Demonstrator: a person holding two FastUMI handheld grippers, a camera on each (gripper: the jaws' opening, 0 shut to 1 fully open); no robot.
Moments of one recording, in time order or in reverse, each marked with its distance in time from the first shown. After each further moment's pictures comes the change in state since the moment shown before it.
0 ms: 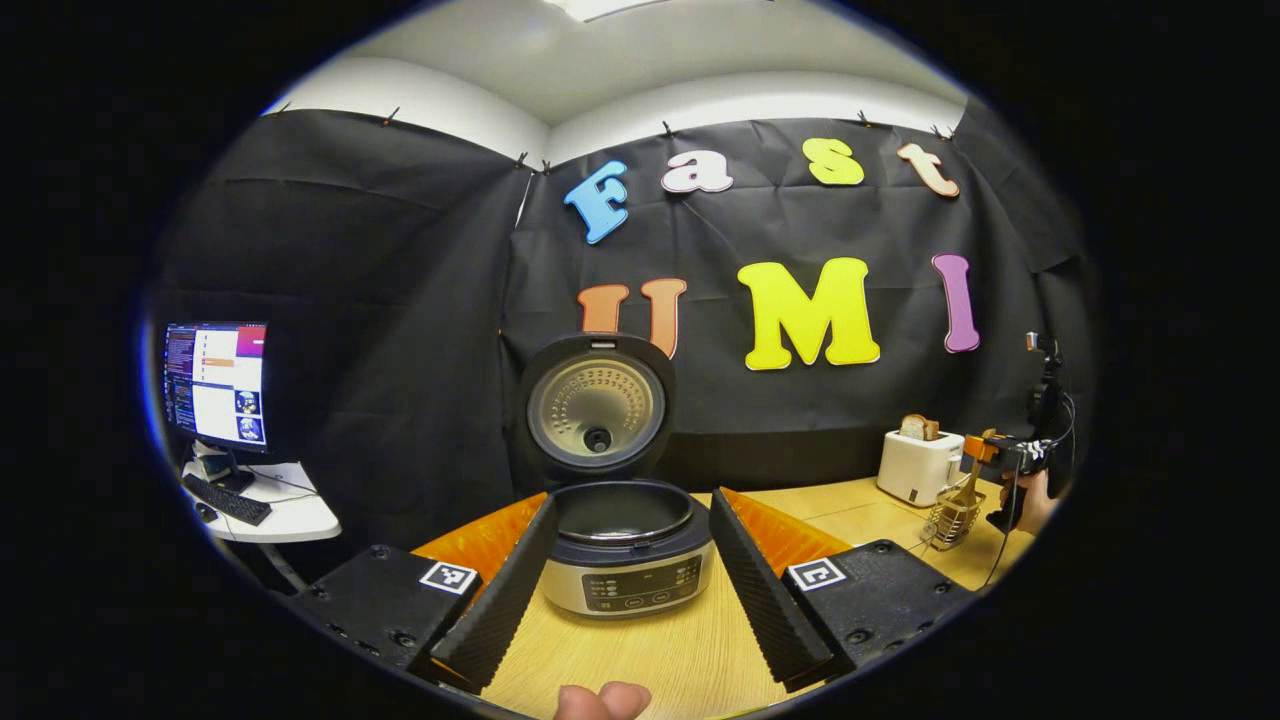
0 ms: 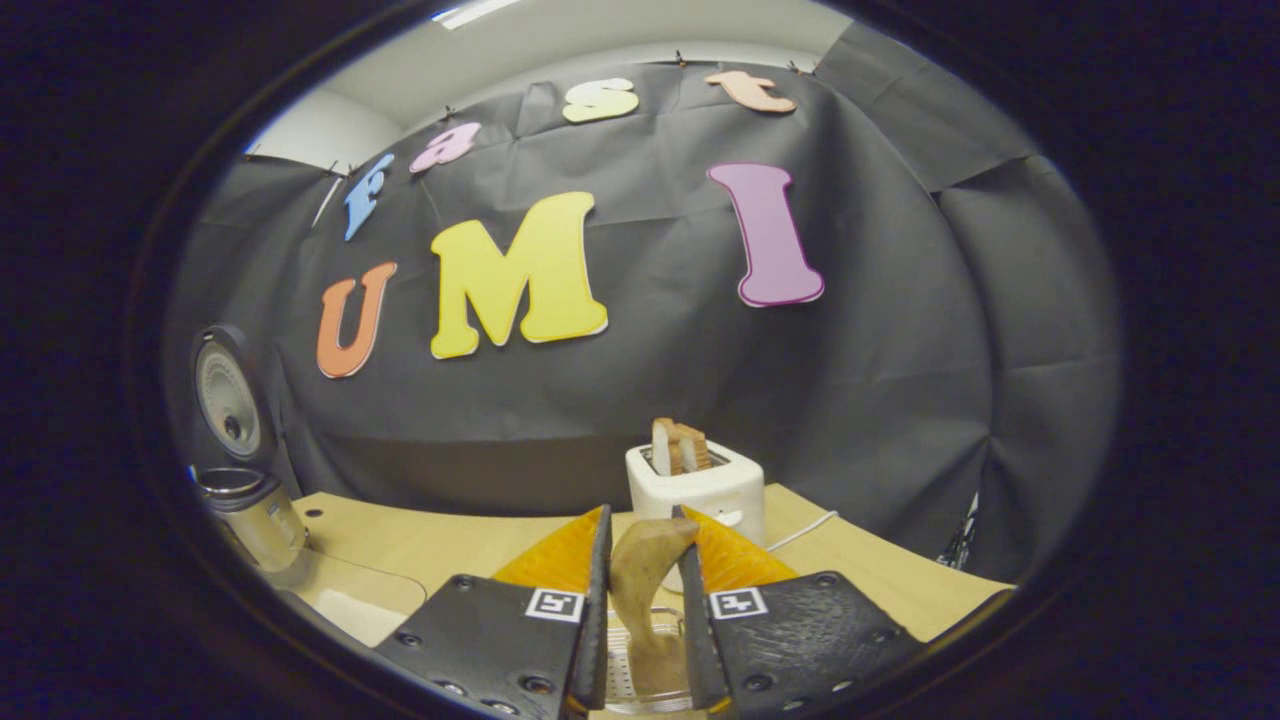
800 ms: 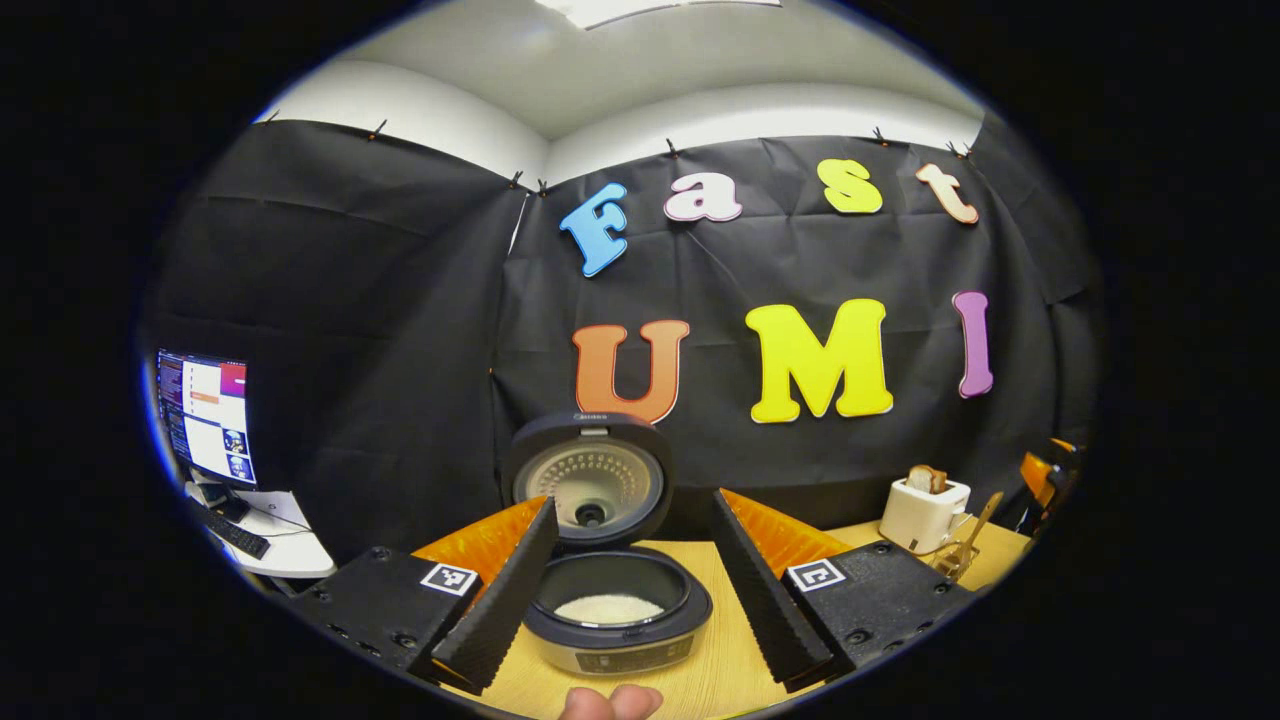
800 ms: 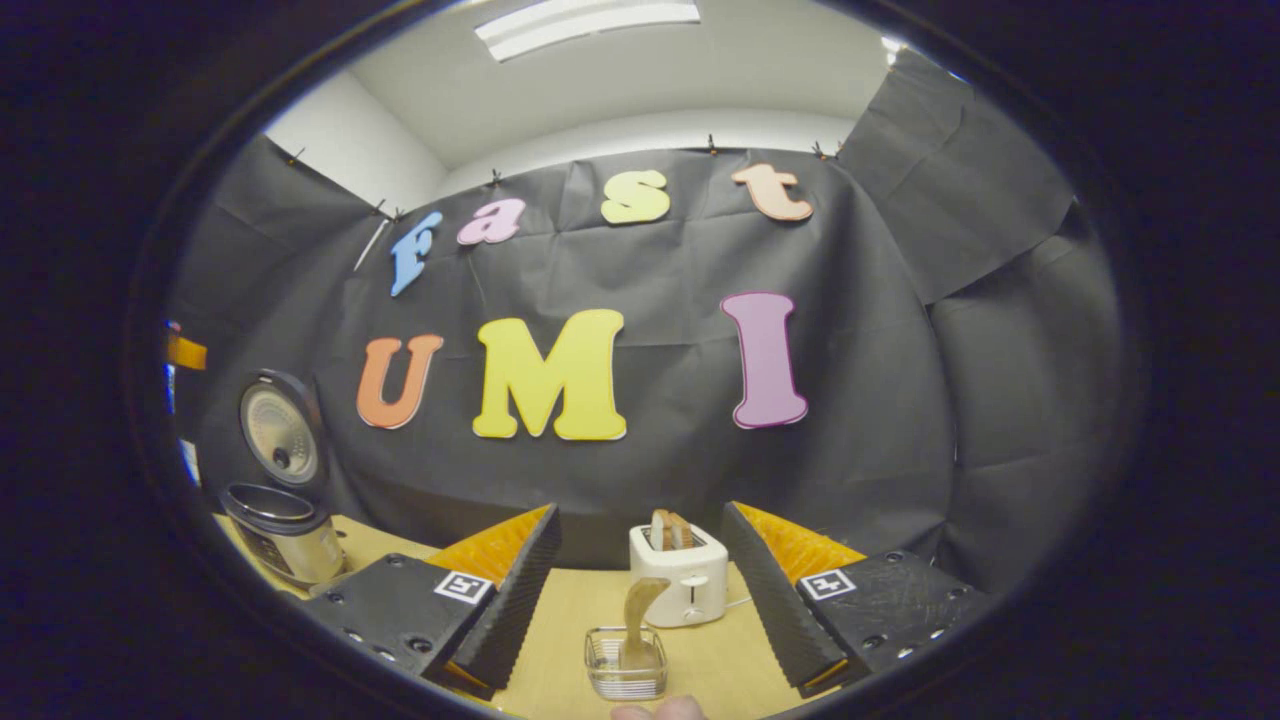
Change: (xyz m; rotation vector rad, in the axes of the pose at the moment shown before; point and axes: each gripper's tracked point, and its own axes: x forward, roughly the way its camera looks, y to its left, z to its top) left arm 0.079 0.005 0.103 -0.022 -0.046 0.006; right arm -0.132 0.007 0.091 -0.091 -0.223 0.062
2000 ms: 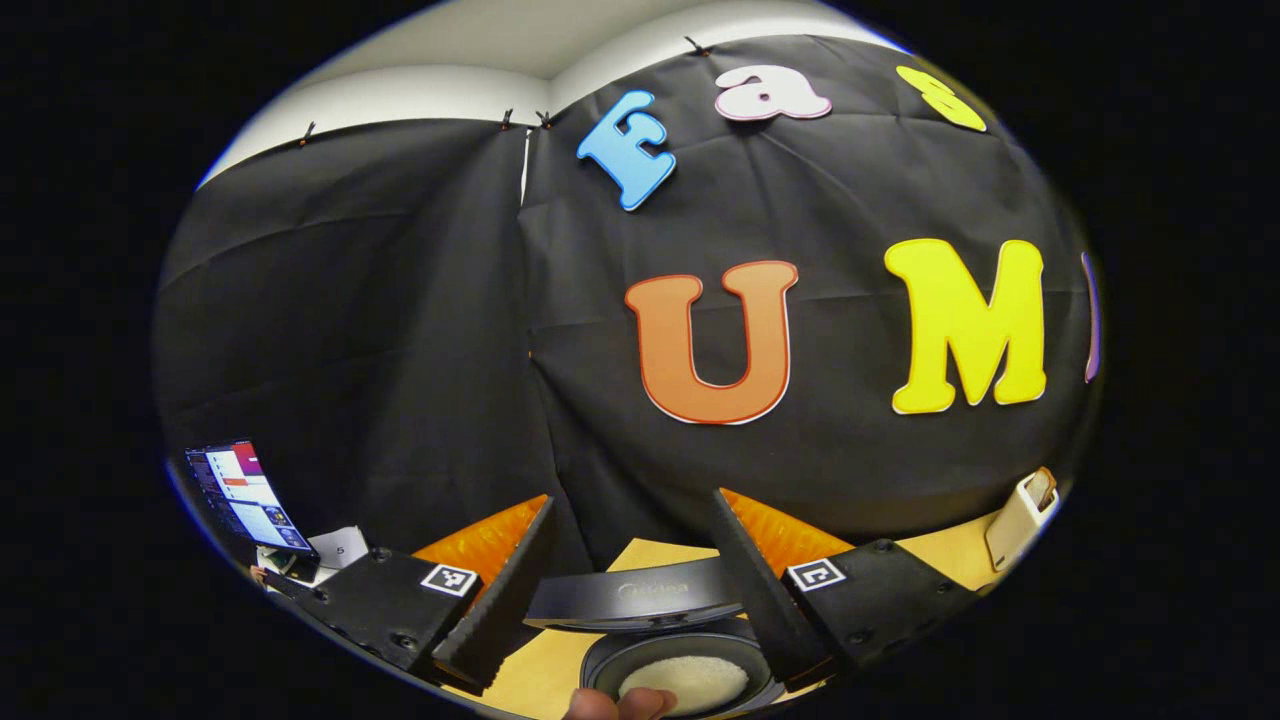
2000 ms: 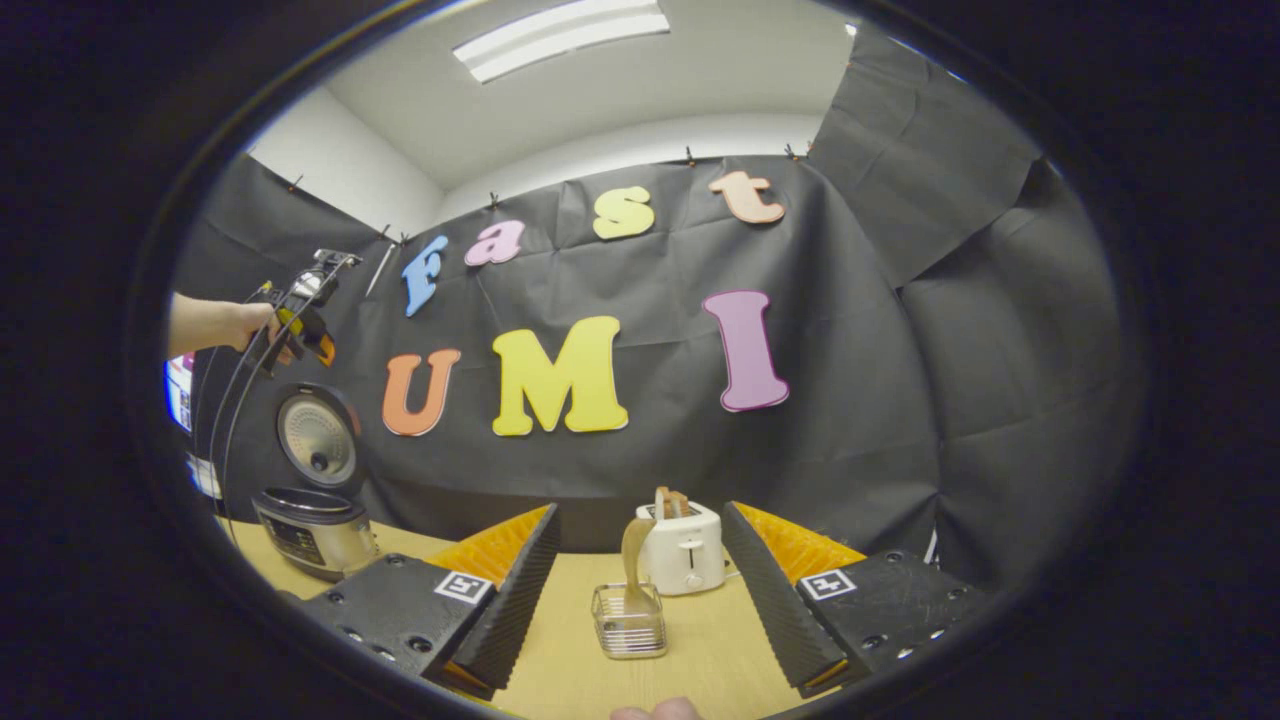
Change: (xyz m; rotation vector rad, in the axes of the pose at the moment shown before) left arm 0.212 0.071 0.048 0.120 0.291 0.248; right arm -0.078 -0.022 -0.038 0.085 -0.010 0.020
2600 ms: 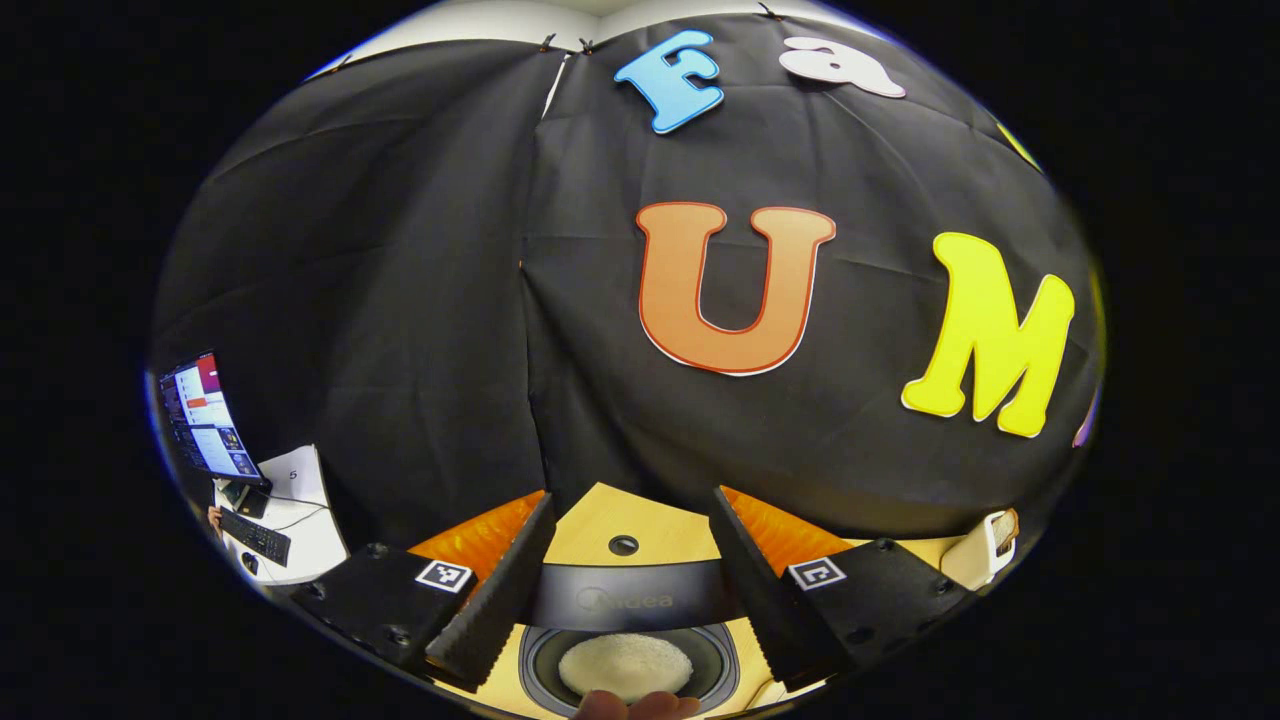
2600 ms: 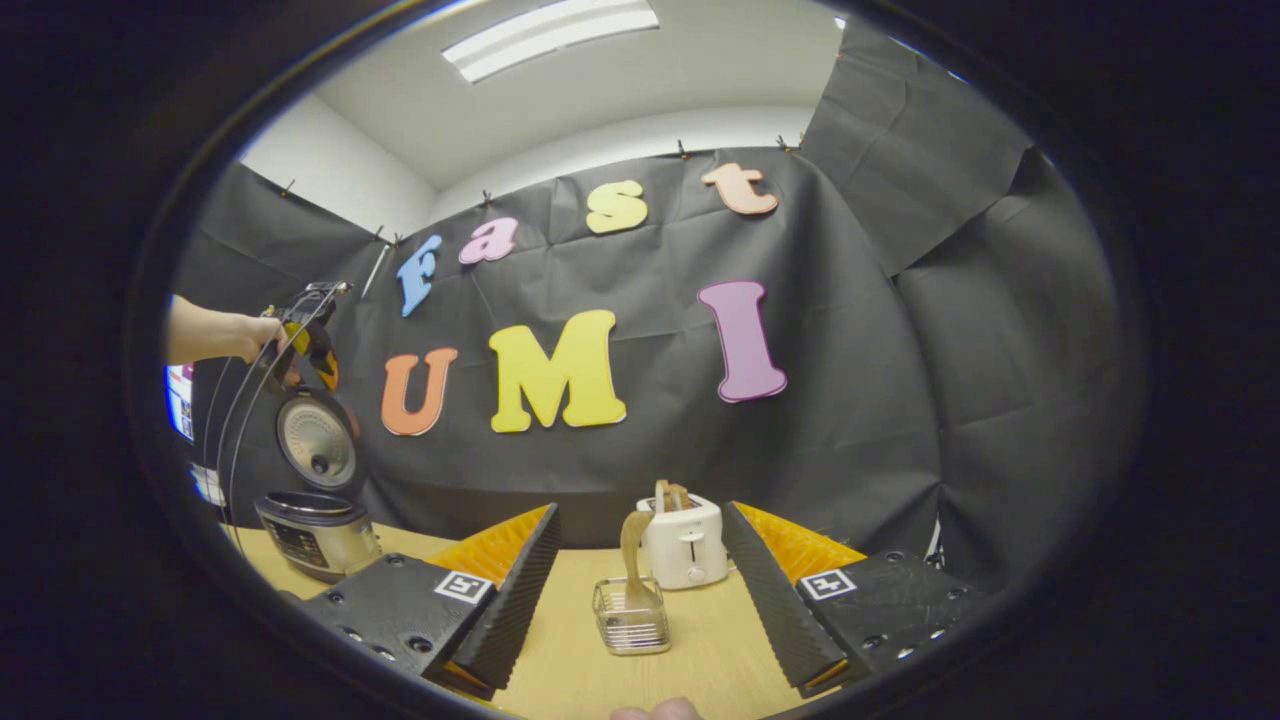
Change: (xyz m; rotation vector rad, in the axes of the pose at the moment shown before) left arm 0.030 -0.022 -0.040 -0.145 0.207 -0.043; right arm 0.003 0.001 -0.007 0.025 0.017 0.007
